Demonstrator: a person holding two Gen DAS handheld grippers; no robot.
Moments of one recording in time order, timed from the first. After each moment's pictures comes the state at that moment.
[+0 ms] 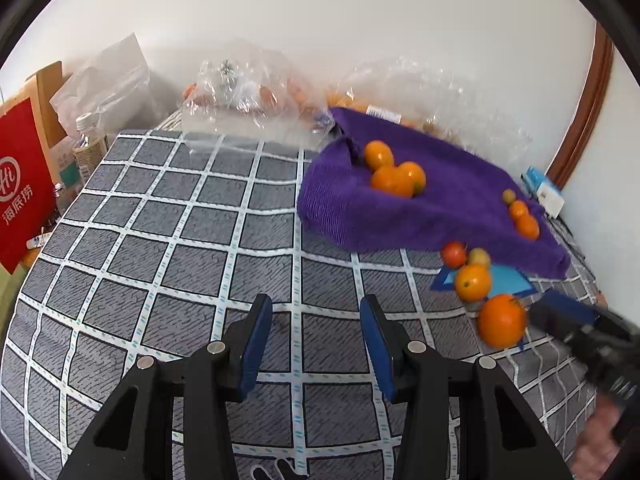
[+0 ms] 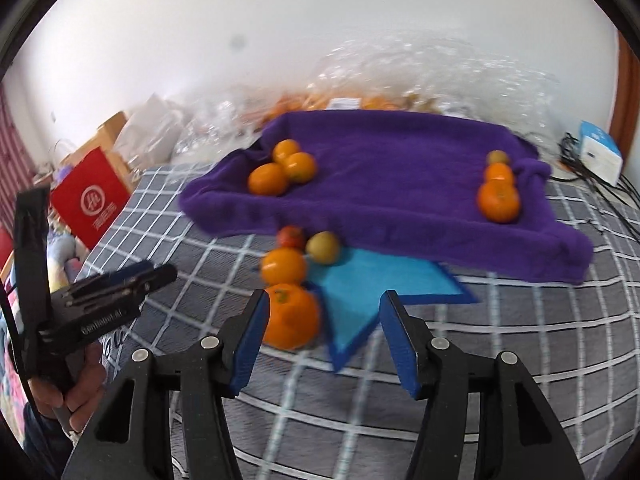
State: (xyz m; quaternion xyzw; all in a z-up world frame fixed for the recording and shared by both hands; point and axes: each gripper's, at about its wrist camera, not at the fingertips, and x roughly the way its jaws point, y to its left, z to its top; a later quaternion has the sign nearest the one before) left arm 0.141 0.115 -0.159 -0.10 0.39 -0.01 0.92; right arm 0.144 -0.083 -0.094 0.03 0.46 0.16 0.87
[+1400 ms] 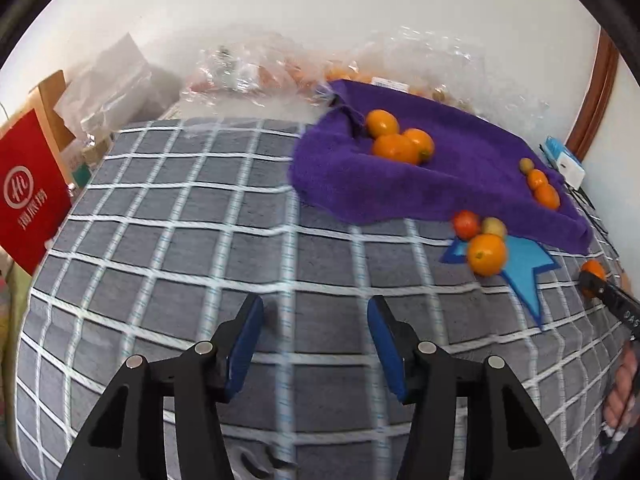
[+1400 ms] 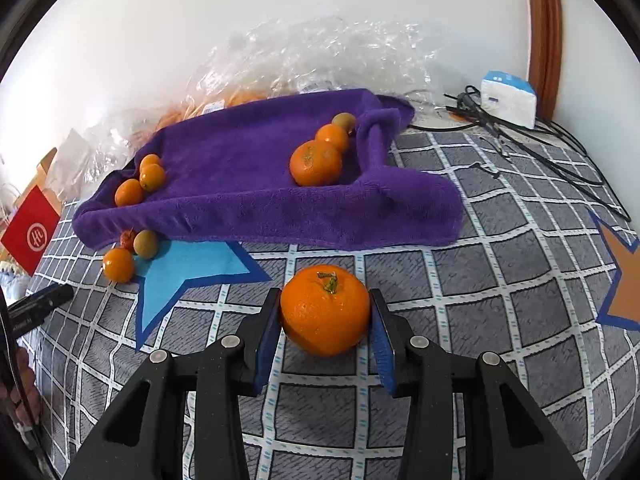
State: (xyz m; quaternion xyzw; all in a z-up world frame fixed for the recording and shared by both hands) left arm 0.145 0.088 -0.165 -0.06 0.44 0.02 0.90; right arm 0.149 -0.221 -0.122 0.06 0.46 0.03 0.88
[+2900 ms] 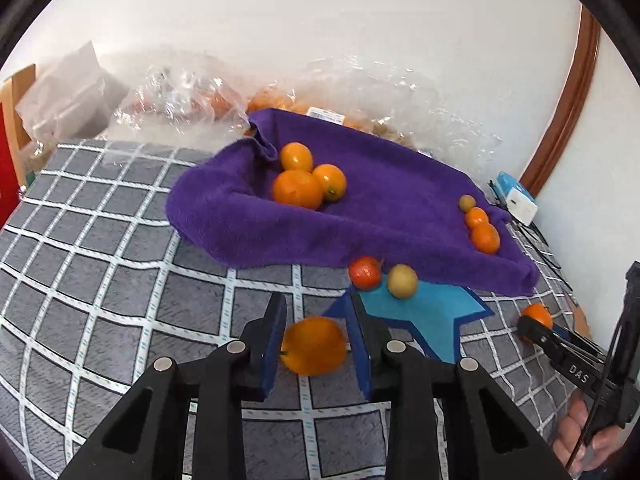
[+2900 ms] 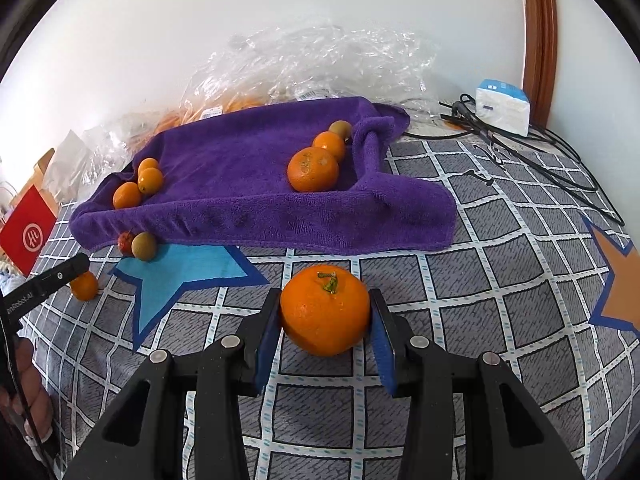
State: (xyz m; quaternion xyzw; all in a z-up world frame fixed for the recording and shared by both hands) left arm 0.160 0.051 -0.163 -0.12 0.38 -0.05 0.92; right arm 0.146 -0.218 -0.123 0.06 0.45 0.04 0.89
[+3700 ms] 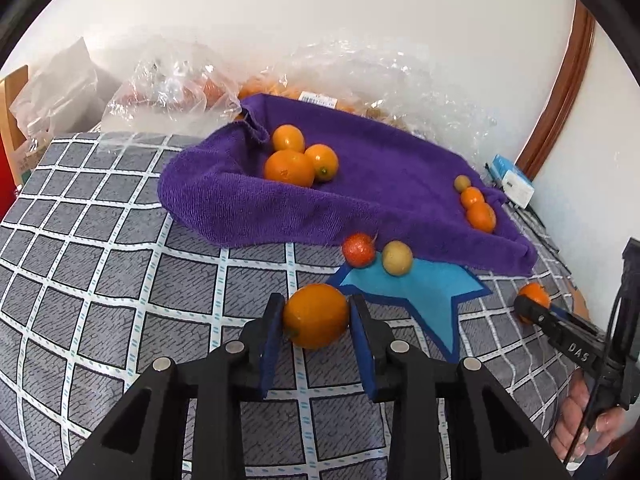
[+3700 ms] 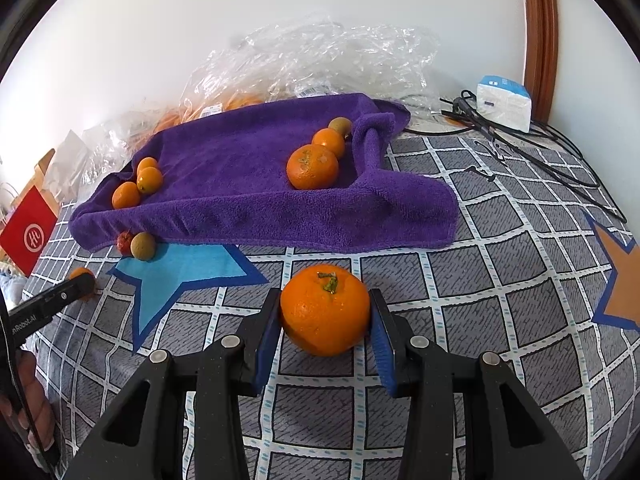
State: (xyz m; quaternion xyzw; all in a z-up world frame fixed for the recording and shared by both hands) left arm 0.153 0.046 -0.166 -0.11 0.39 -0.06 0.91; right arm 0.148 -0.216 -0.126 0.06 0.46 0.04 0.89
